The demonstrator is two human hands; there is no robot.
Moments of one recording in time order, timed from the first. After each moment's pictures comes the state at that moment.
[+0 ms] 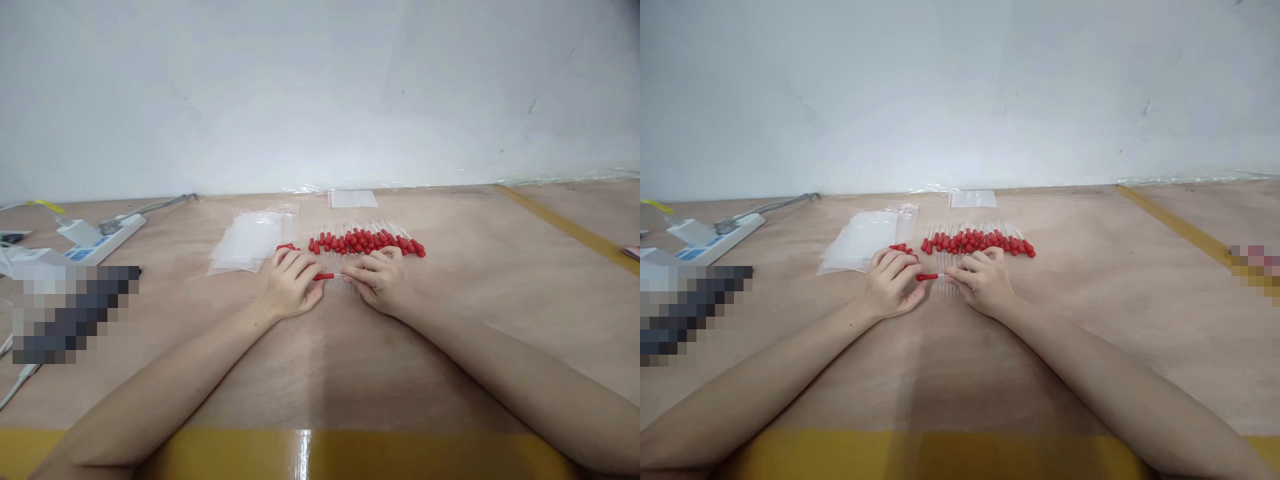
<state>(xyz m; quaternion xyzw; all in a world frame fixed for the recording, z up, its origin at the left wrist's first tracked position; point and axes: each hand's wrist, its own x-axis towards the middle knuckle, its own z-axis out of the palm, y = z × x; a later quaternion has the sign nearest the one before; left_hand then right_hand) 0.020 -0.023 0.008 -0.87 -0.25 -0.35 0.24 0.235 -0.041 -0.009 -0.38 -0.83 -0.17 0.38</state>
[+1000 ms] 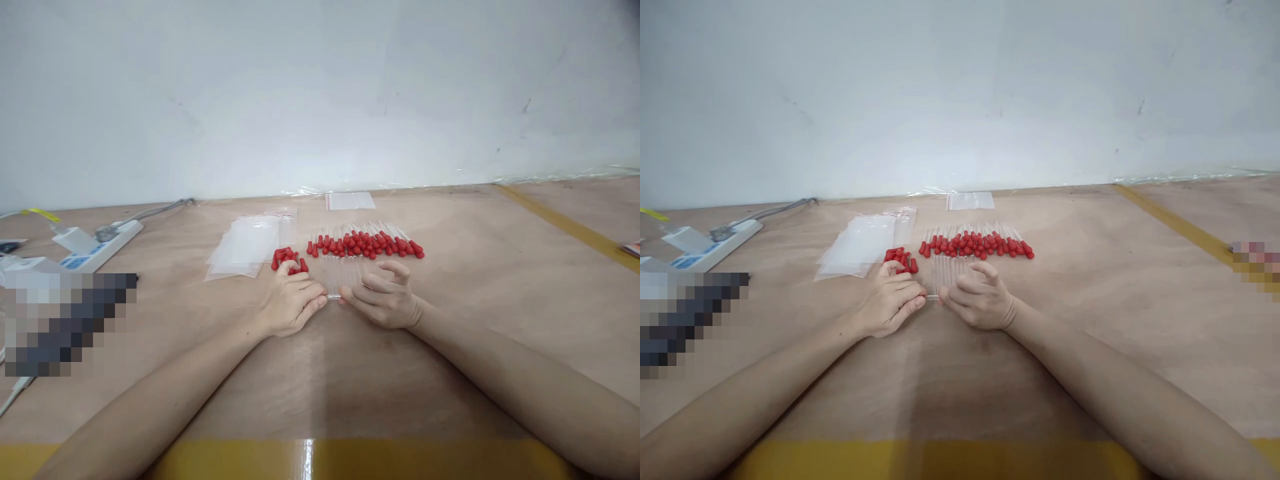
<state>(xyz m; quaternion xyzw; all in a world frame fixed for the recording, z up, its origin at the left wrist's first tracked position) 0.017 -0.038 0.016 -0.95 -0.25 -0.19 0.04 0.237 -0.056 0.001 -0.29 -0.87 -0.23 0.33</state>
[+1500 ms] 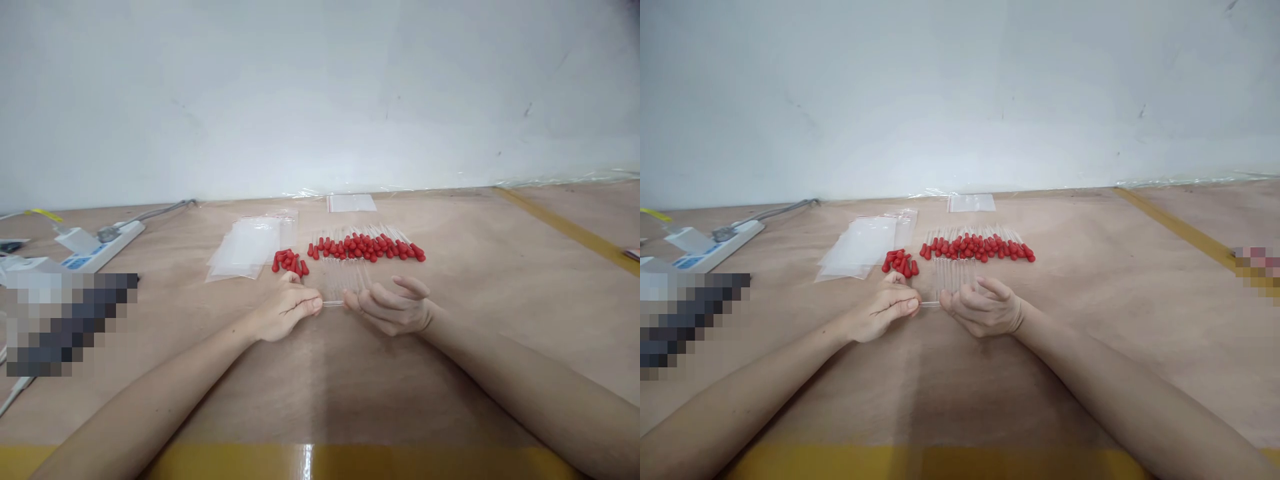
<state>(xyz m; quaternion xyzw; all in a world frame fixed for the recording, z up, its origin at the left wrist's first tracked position) 0.012 -0.043 0.032 -0.93 -0.27 -0.15 -0.18 0.252 -0.057 -0.007 -0.31 -0.88 -0.15 0.31</state>
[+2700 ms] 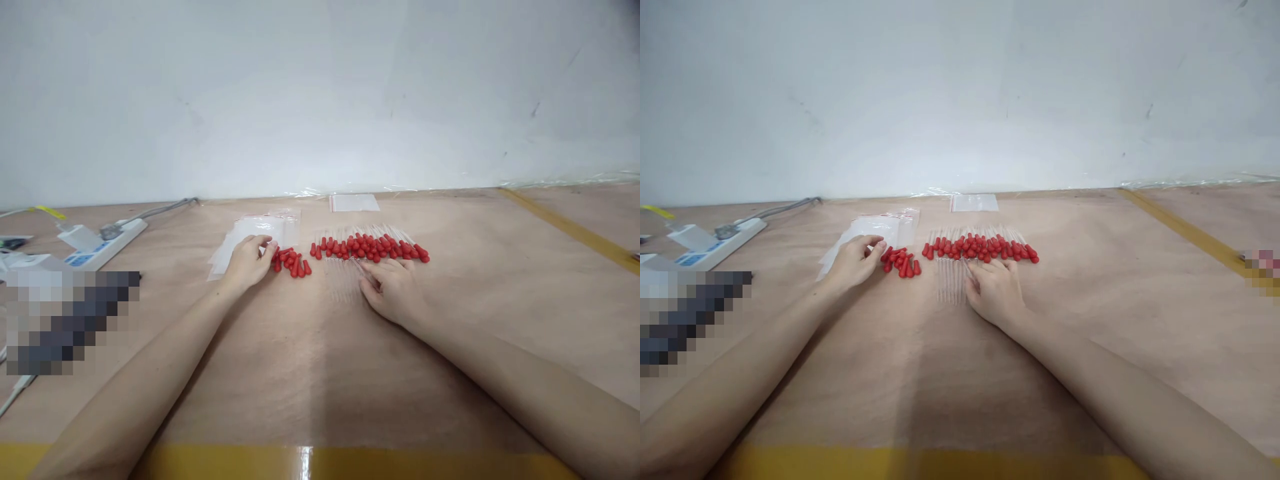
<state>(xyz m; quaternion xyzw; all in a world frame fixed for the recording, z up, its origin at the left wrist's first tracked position) -0.039 0.033 0.022 -0.75 -0.60 -0.28 -0.01 0.238 -0.046 -0.011 -0.55 -0.77 -0.10 0.30</state>
